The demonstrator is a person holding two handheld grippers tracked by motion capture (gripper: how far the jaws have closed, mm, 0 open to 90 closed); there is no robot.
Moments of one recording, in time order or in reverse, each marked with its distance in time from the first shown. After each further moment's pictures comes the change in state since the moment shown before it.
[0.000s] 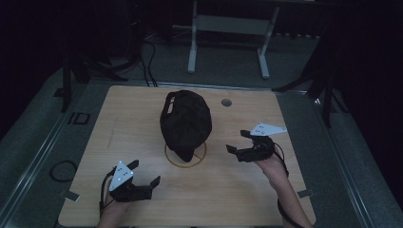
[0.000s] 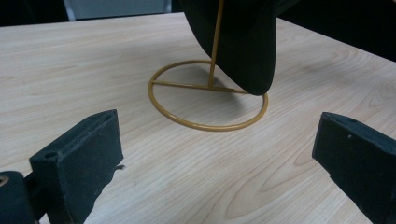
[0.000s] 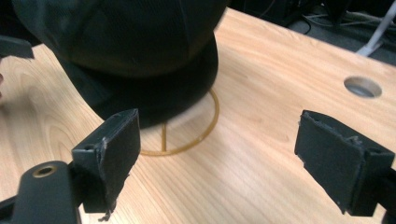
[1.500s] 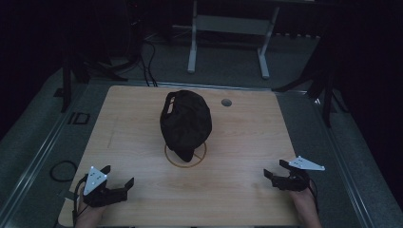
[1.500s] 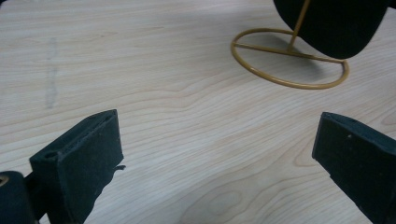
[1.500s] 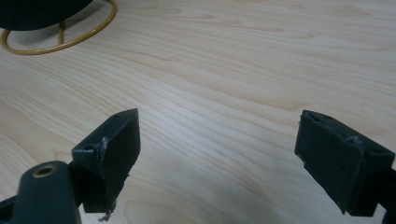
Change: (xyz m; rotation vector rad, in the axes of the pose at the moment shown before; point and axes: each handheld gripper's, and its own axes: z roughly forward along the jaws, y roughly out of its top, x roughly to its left) left arm 0.048 -0.028 -0.042 0.067 0.178 -0.043; right arm -0.042 -0.139 -0.072 0.030 -0.245 0.209
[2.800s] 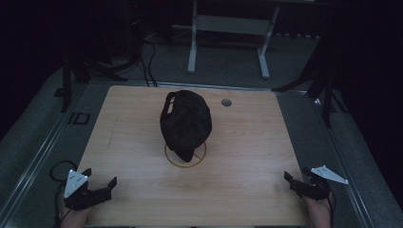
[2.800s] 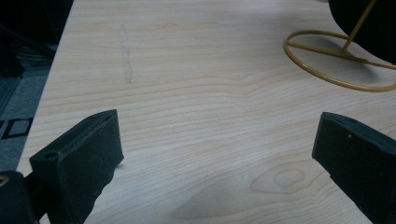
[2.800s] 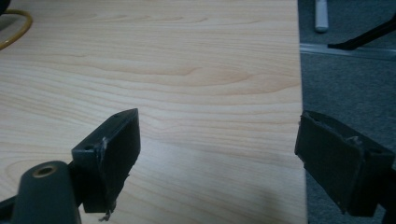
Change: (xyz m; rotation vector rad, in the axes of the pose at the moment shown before) left arm 0.031 -0.010 -0.024 -0.009 0.122 -0.078; right arm -0.031 -0.029 -0.037 -0.049 -0.217 0.124
